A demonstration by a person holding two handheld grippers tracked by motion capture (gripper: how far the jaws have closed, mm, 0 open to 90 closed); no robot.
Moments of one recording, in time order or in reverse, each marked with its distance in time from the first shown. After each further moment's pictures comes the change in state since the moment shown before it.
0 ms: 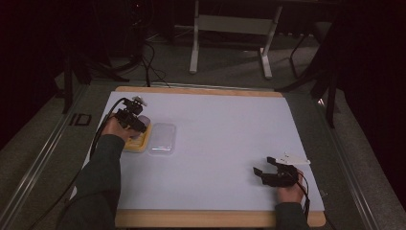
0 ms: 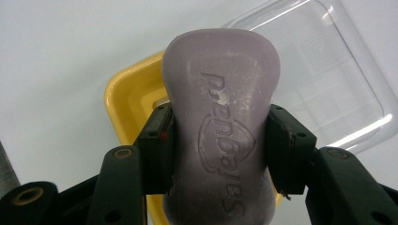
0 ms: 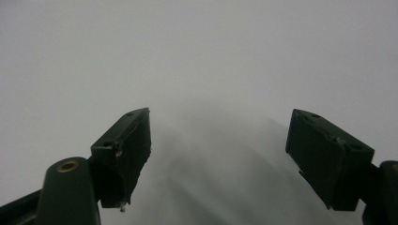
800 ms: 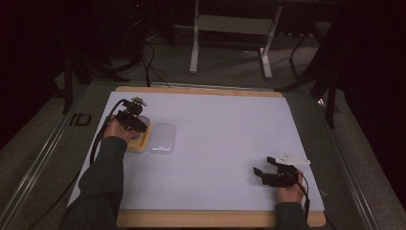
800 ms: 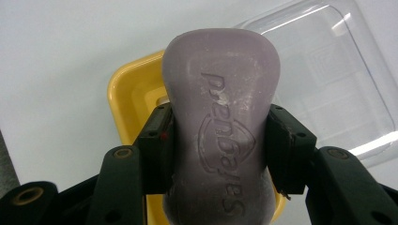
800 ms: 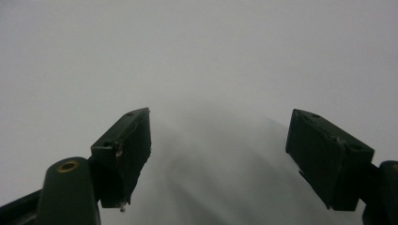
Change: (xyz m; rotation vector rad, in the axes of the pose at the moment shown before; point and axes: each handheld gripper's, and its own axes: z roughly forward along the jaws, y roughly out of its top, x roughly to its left) left arm -0.003 -0.001 0.004 -0.003 0.036 -0.070; right arm 0.000 0.000 0.000 0.000 0.000 -0.002
